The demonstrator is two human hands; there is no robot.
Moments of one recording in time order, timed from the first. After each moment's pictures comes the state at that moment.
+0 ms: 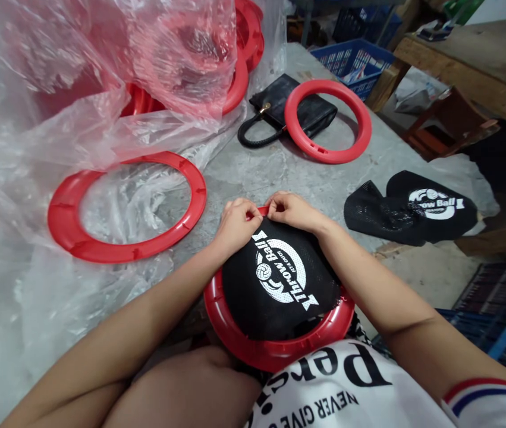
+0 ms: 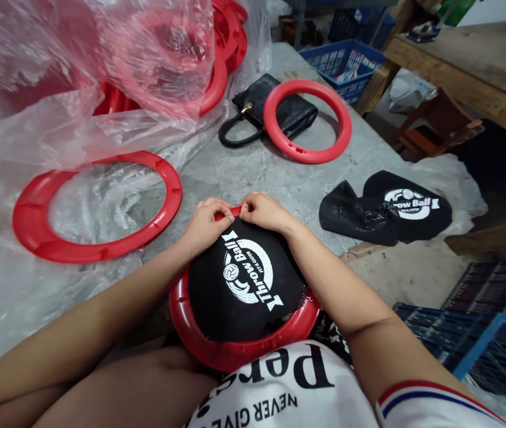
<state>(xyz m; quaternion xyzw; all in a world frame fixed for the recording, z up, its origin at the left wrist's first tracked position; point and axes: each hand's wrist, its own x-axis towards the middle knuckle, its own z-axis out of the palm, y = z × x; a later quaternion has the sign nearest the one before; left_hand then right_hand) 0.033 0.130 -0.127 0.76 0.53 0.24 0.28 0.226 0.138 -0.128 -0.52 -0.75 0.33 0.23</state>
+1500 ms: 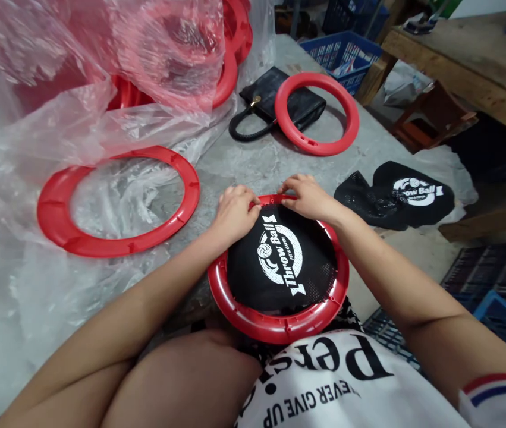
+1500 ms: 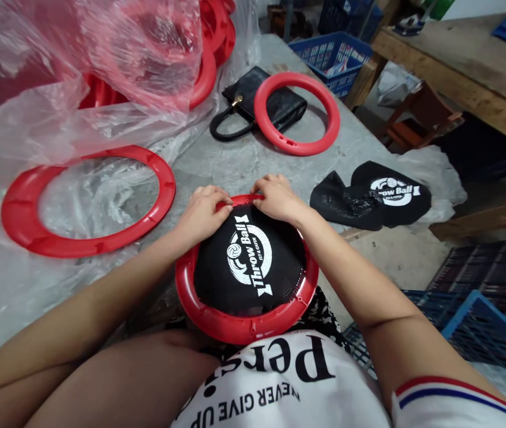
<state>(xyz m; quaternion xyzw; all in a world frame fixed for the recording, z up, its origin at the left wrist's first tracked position) 0.043 0.125 -0.102 0.82 0.50 0.17 0.22 0.252 0.112 -0.084 -0.63 -0.74 0.20 0.11</state>
